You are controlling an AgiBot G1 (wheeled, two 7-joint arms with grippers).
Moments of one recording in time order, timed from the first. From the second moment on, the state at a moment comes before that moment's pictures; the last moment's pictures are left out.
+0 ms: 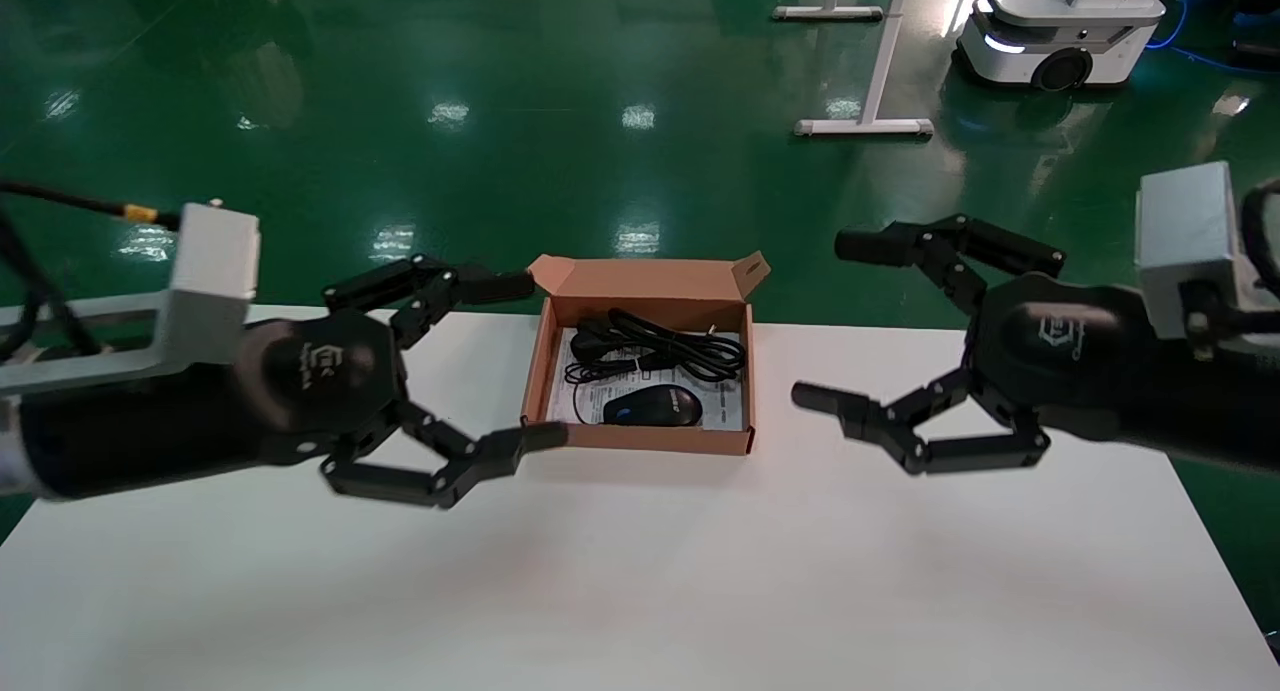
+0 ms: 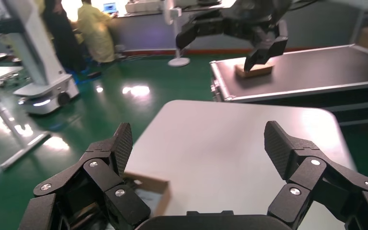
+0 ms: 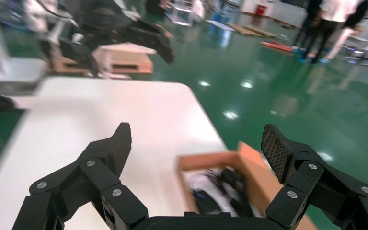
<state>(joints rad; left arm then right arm) -1.17 0.72 0.37 -1.13 0.84 1.41 -0.08 1.19 -0.66 -0.33 1.07 -0.85 -1.43 0.01</state>
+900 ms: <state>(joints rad) -1.07 0.60 0.27 -1.30 0.72 1.50 -0.19 1.06 -0.61 -0.27 1.30 -0.72 -1.50 0.20</state>
